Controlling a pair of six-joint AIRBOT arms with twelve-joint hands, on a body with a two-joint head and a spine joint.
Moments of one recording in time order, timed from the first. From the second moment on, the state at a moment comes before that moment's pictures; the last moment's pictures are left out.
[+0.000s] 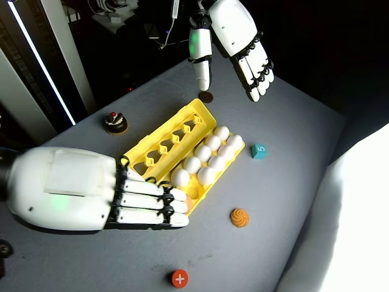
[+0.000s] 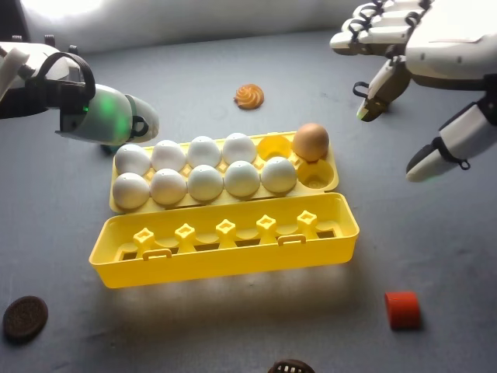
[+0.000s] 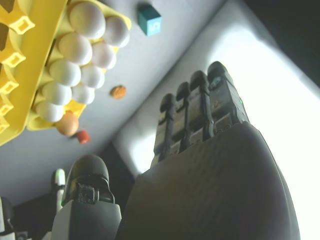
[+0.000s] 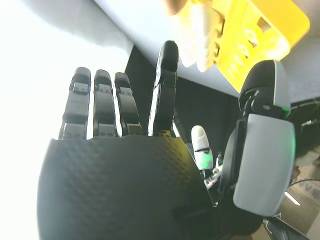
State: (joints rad) left arm 0.09 -0.81 0.61 1.05 1.14 -0.29; right arm -0.24 -0.95 1.11 -0.75 0.18 -0.54
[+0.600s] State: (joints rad) left arm 0.09 -0.81 0.61 1.05 1.14 -0.29; right arm -0.26 -1.21 1.38 -0.75 0.23 -0.60
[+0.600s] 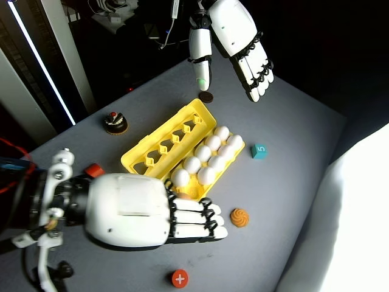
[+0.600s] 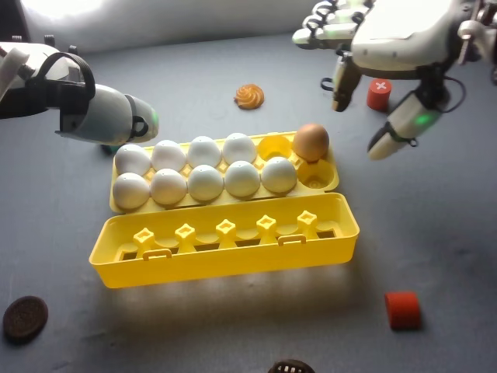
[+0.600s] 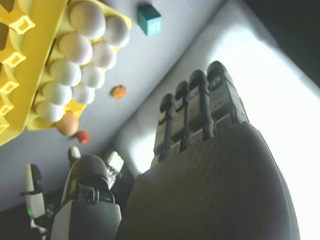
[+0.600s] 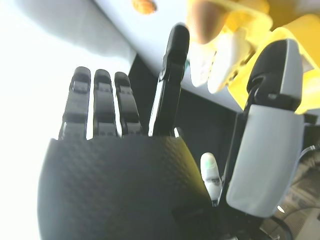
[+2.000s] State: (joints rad) left arm 0.09 -0.81 0.61 1.05 1.14 -0.29; right arm -0.32 -1.44 1.60 -0.55 0.30 -0.73
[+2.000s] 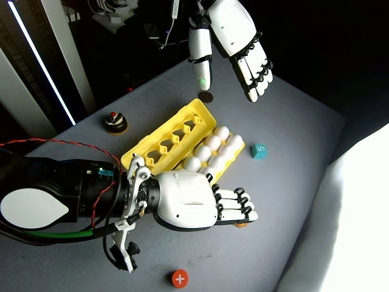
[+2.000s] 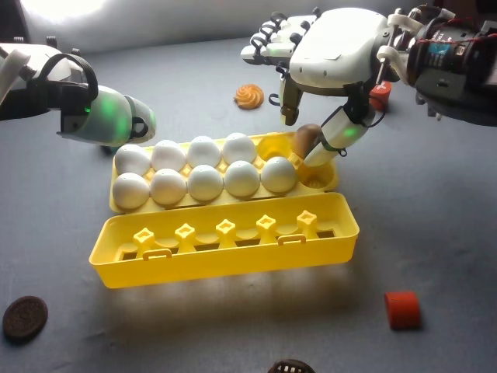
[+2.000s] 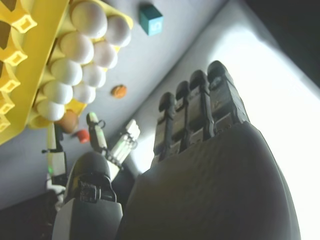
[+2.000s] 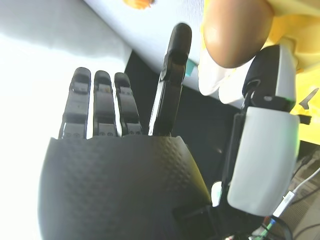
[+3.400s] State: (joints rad) left arm 0.09 -0.81 0.61 1.05 1.14 -0.29; right arm -0.30 -1.46 1.63 -0.53 0.31 -0.73
